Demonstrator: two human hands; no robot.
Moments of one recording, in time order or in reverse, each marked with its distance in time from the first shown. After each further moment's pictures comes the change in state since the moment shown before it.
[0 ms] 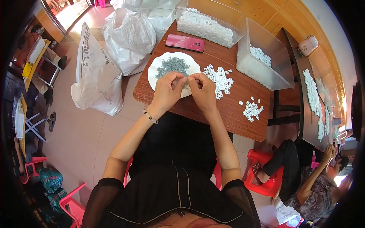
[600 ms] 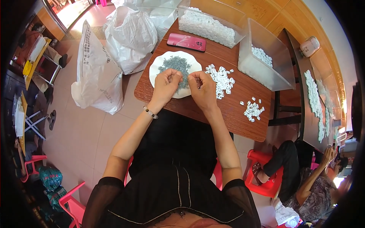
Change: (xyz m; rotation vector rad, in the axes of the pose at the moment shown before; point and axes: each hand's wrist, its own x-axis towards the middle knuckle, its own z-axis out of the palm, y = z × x) left_hand 0.011 -0.027 -0.003 -0.356 -0.009 -0.334; right_hand 0.003 -0.001 0.003 -0.238 0.034 -0.203
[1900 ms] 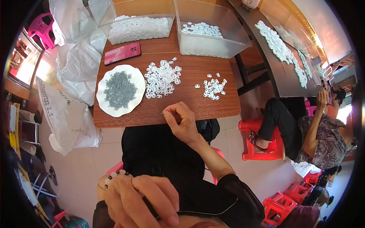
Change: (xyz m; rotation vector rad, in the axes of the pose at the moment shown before) left_hand -0.131 0.159 0.077 -0.949 -1.110 0.600; right_hand -0.102 -0.017 -0.080 0.175 0.168 0.208
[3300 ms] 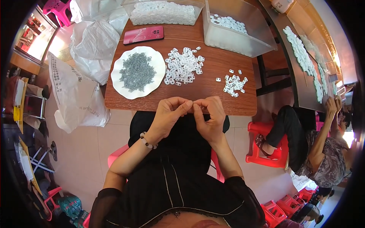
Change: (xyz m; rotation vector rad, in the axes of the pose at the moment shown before) left_hand -0.098 -0.079 -0.087 0.362 0.920 -0.870; right_hand -0.003 -0.004 -0.022 -0.293 0.084 -0.285
